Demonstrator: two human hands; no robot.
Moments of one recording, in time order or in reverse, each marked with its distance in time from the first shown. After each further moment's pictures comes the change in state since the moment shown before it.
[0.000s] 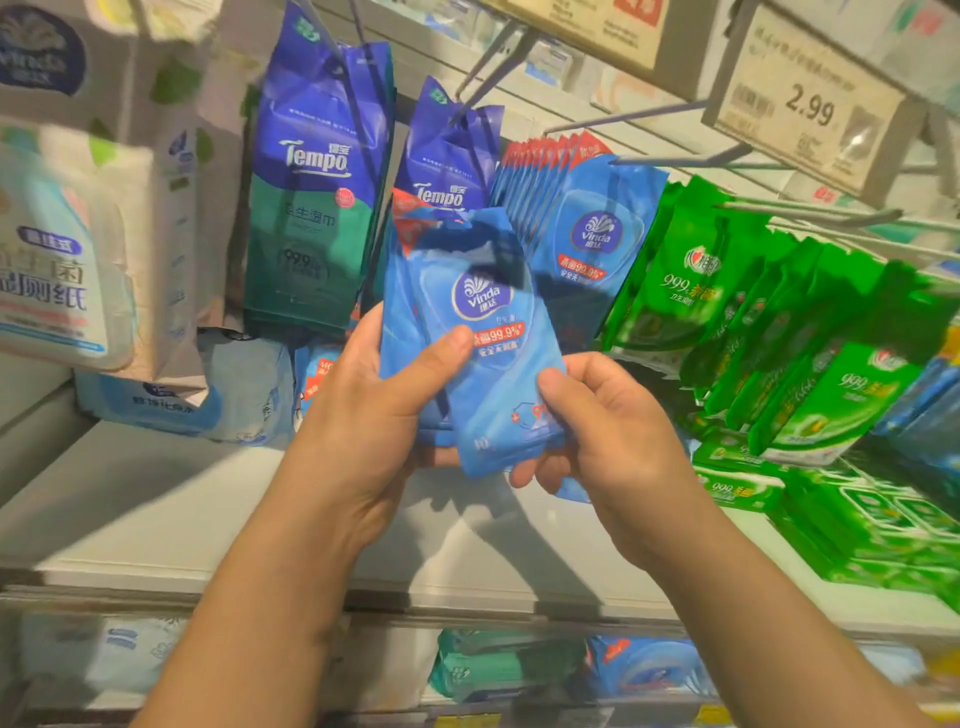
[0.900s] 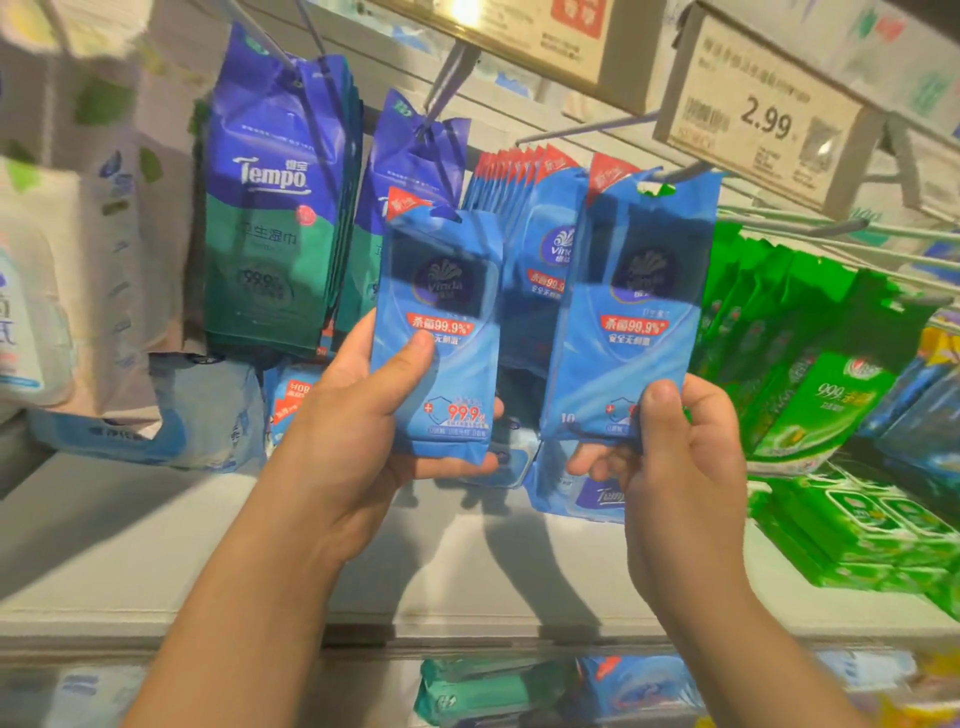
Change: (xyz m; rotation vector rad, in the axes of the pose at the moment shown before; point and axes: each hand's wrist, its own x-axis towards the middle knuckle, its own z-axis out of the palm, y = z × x) left_hand 0.008 0.006 0.010 -0.096 -0.054 -0.084; right_hand -0.009 0.012 -0.026 0.135 0.499 -0.243
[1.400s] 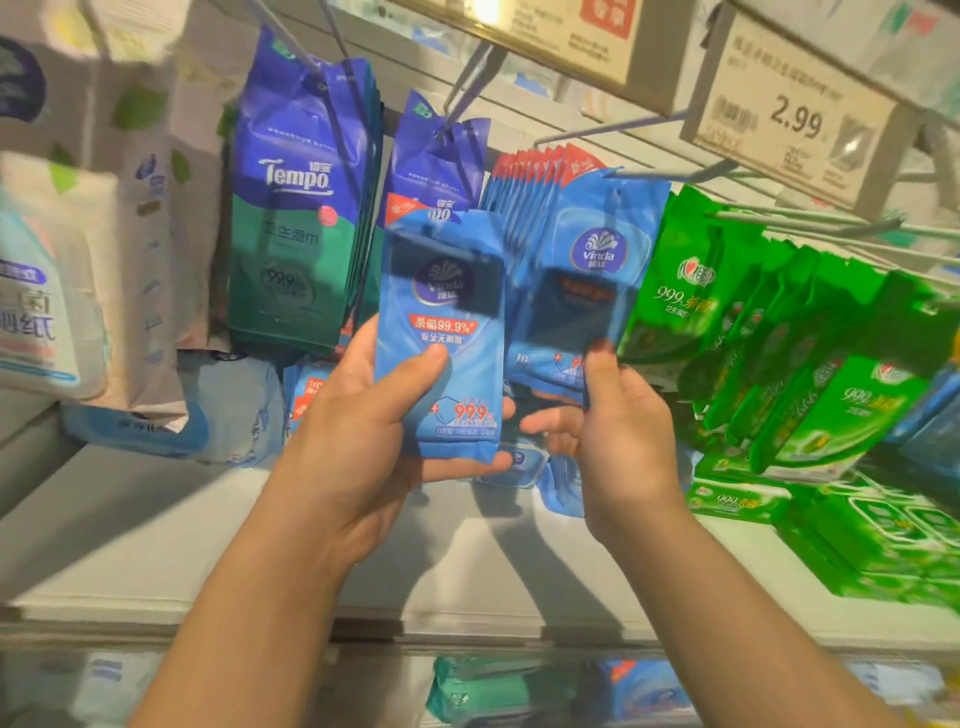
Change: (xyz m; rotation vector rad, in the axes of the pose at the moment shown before) left_hand -0.004 -0.001 -0.006 -0.035 0.002 0.018; right_hand 0.029 0.020 0.038 -0.013 -0.076 0.339
